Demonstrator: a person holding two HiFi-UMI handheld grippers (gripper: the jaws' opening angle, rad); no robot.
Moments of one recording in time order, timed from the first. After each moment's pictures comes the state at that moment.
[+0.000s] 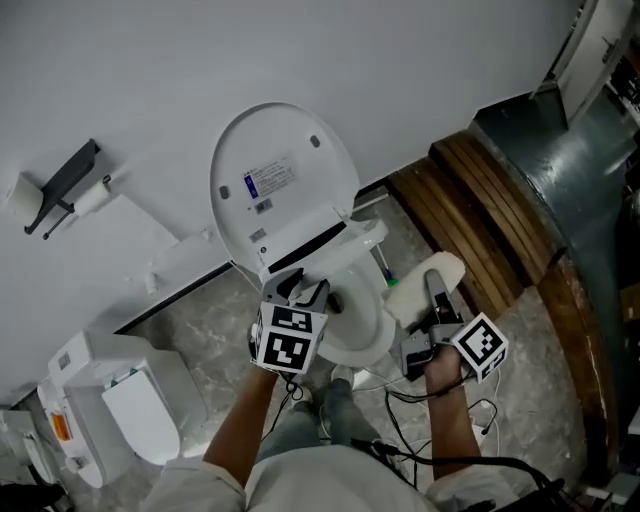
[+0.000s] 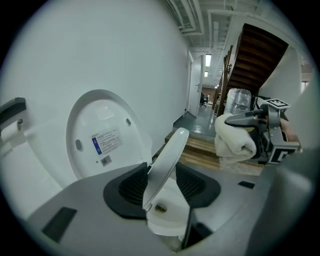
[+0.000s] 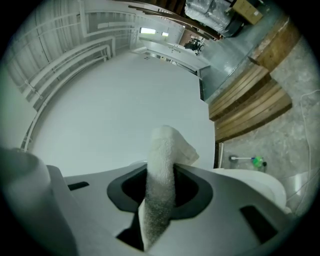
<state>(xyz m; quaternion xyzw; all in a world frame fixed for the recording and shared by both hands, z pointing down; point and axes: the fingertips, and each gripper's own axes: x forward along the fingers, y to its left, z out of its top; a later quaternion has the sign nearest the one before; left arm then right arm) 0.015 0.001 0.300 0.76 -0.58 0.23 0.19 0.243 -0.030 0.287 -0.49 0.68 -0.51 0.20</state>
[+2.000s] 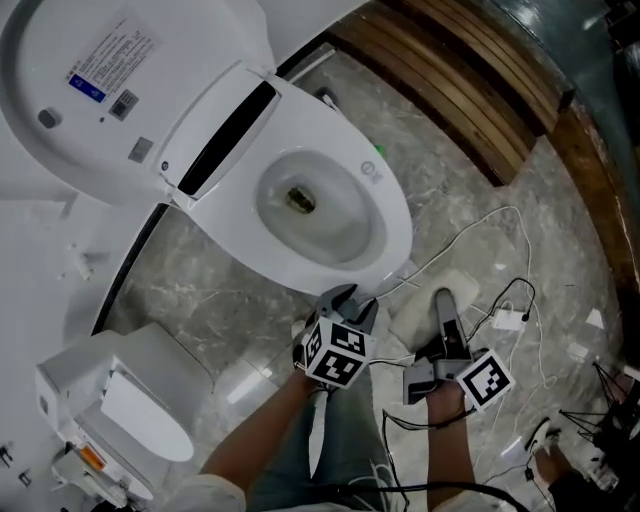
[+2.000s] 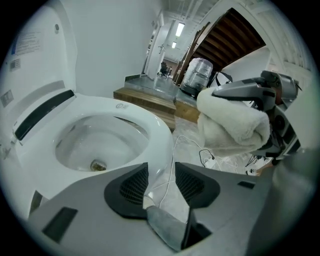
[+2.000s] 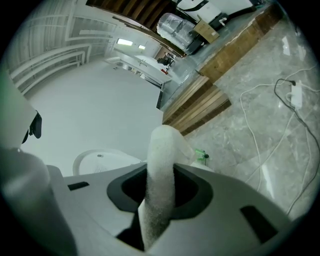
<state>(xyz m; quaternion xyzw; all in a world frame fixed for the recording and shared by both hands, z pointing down) 0.199 0.172 0.645 0.84 -0.31 0.34 0.30 0.320 0.162 0.546 -0.59 0.57 -0.54 0.20</state>
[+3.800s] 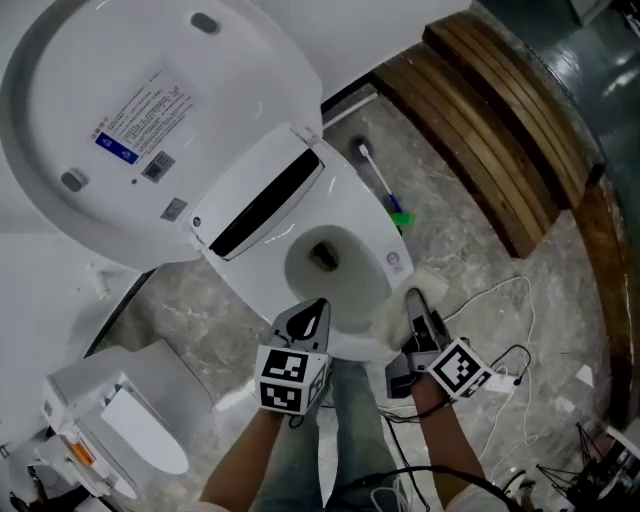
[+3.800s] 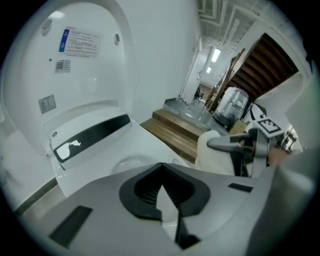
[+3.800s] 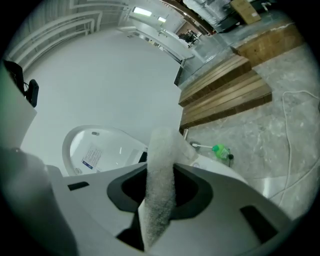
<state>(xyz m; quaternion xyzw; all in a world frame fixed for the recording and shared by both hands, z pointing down) 0.073 0.005 0.584 0.77 -0.49 0.22 0.34 0.231 -0.018 0.585 -0.51 0.64 -0.57 0.13</state>
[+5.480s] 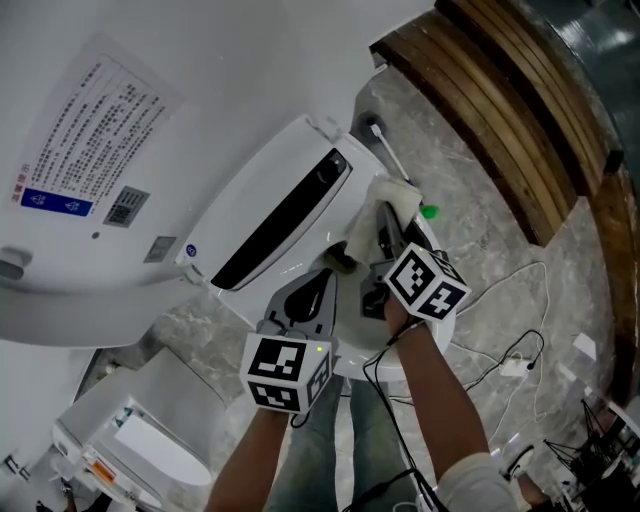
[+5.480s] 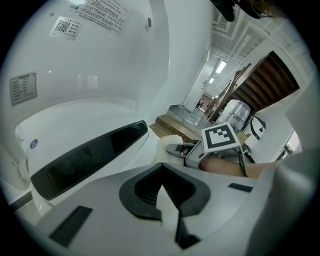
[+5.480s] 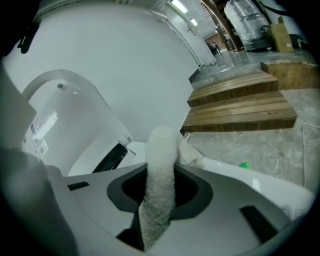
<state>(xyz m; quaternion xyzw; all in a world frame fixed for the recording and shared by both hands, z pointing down) 0.018 -0.103 0.618 0.78 -0.49 0.17 0.36 0.126 -0.184 0.705 -0.58 0.66 -0.48 -0.03</state>
